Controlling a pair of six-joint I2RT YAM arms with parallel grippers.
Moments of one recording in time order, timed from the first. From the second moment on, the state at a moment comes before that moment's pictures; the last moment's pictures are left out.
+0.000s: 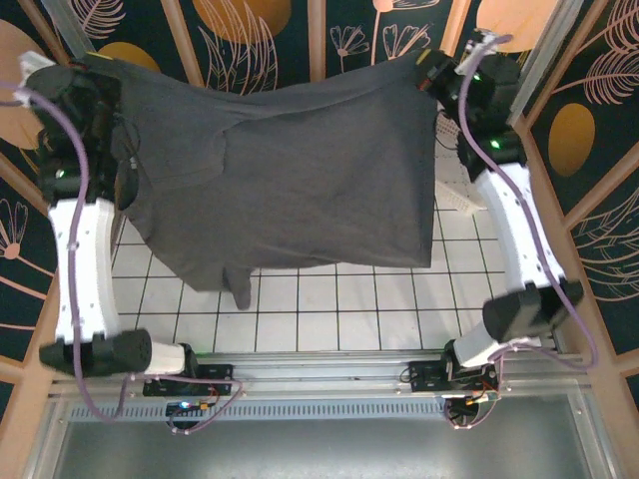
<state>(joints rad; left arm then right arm) 0.11 1.45 1.84 -0.42 -0.04 -1.14 0.18 1.61 1.83 -0.21 -0.21 0.69</state>
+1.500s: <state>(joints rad) 0.11 1.14 0.79 -0.79 0.02 -1.07 0.22 1.44 0.97 -0.52 -0.17 0.70</state>
